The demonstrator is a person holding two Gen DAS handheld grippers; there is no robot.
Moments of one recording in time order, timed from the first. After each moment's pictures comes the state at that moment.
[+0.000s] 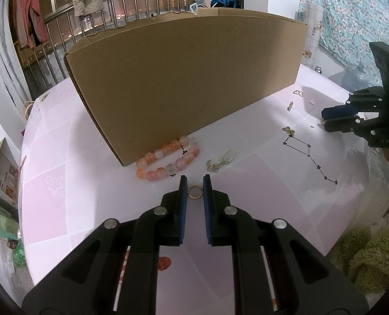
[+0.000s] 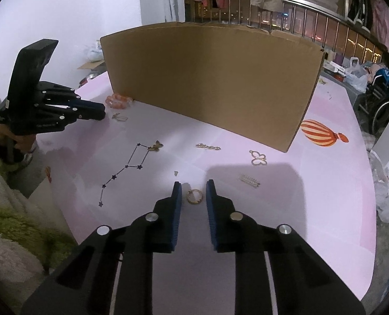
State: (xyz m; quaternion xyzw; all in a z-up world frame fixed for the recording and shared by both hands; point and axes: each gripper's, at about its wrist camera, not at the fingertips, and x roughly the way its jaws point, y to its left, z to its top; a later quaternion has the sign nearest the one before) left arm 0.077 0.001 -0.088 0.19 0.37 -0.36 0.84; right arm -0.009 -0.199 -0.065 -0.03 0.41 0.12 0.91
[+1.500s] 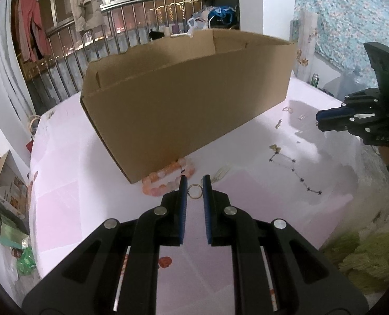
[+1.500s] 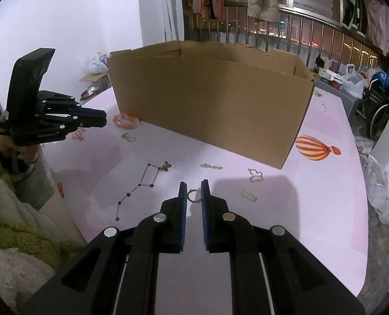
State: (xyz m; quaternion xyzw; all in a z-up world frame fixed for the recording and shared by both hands) left arm 0.058 0.005 -0.056 0.19 0.33 -0.37 0.85; right arm -0.023 -0.198 -0.038 -0.03 0.37 0.11 0.92
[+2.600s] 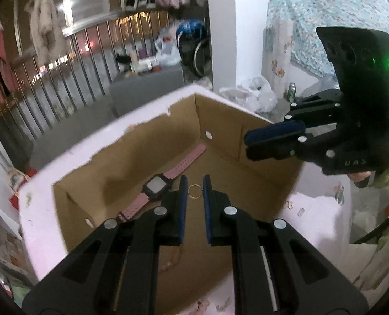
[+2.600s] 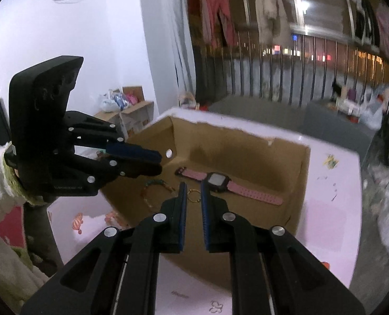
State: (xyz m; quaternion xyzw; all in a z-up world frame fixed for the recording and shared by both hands) left arm 0.180 -0.116 0.043 0.20 0.32 -0.45 0.81; right arm 0.141 -0.250 0.041 0.03 0.34 0.18 0.92
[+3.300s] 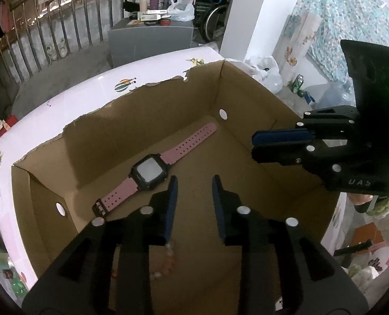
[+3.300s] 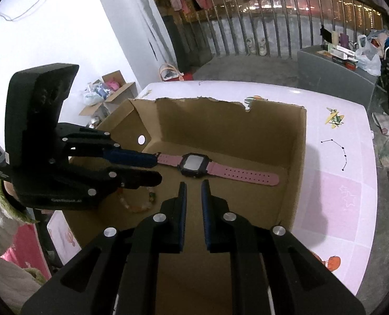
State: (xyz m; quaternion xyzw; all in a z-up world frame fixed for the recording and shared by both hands) left arm 0.242 -0.142 0.008 0.15 0.45 -0.43 0.77; right arm 0.180 -0.280 0.020 0.10 0.41 0.15 0.89
